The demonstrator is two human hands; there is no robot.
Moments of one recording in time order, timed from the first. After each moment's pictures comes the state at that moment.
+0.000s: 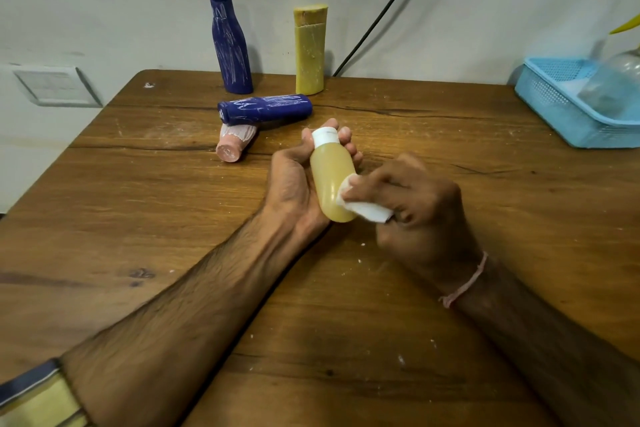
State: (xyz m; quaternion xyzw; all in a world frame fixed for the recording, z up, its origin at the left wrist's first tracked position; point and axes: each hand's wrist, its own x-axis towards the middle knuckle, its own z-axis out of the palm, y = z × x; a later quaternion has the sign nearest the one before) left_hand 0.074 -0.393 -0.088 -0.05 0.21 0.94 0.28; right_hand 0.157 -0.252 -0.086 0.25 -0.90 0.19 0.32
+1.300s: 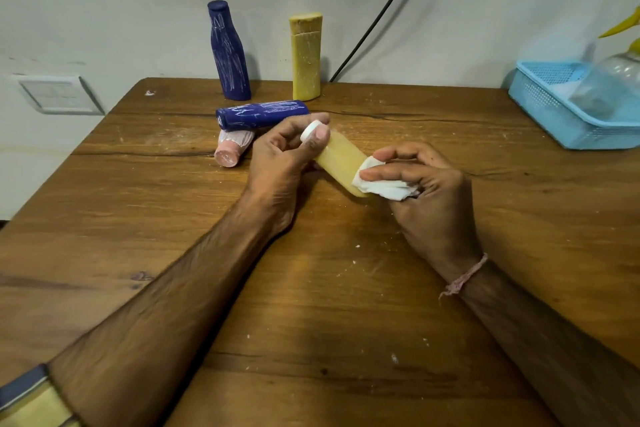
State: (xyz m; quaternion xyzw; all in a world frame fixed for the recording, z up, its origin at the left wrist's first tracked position) left_hand 0.066 -0.415 -0.083 0.09 0.54 0.83 0.09; right_hand 0.151 -0.241 -0.090 0.05 -0.86 0.39 0.31
